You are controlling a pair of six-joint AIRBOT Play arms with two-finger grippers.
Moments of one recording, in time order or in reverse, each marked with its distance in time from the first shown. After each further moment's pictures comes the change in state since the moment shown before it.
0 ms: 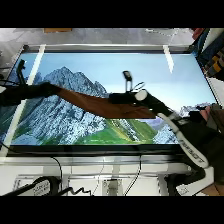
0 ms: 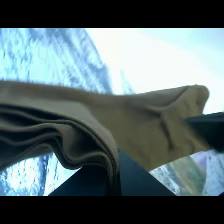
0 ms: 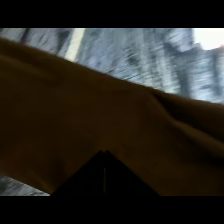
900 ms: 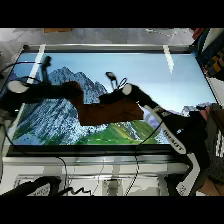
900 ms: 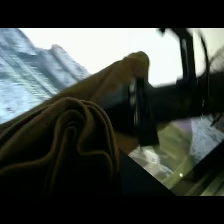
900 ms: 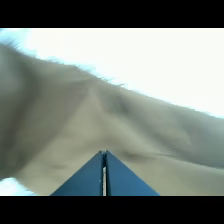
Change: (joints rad) left arm -0.349 0.000 -0.007 0.028 0.098 0.001; right arm -0.024 -0.173 0.311 -0.257 0.275 0.171
